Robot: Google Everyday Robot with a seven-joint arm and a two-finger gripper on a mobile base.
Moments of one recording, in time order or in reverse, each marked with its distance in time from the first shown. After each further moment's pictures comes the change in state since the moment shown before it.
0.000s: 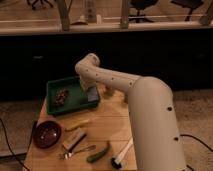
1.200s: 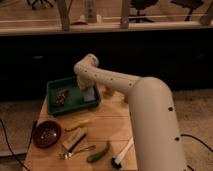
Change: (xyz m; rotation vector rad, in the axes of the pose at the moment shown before) arm 0.014 -0.018 -0.001 0.046 0.057 0.063
